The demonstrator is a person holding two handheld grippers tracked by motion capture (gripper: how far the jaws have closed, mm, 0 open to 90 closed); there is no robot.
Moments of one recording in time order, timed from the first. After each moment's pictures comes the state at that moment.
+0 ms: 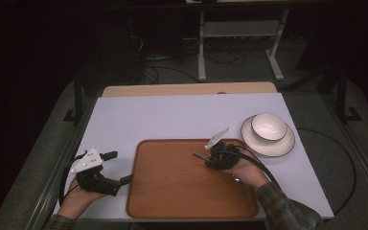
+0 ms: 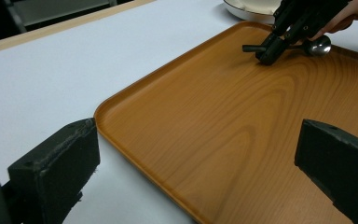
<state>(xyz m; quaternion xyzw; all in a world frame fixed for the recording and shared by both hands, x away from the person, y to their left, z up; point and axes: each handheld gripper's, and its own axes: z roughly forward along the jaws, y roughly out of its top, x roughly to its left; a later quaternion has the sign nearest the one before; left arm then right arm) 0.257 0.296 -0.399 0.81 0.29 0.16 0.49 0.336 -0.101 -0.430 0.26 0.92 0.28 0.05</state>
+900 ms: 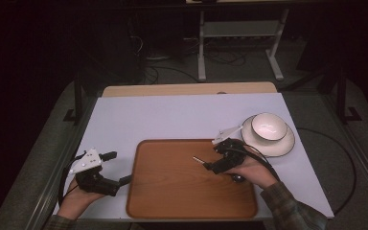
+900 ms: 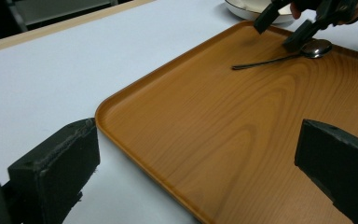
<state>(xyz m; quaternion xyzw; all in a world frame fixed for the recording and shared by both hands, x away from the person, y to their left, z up) 0.255 0.298 -0.399 0.80 0.30 0.16 0.49 0.330 -0.119 -0.412 0.29 0.89 0.35 0.06</state>
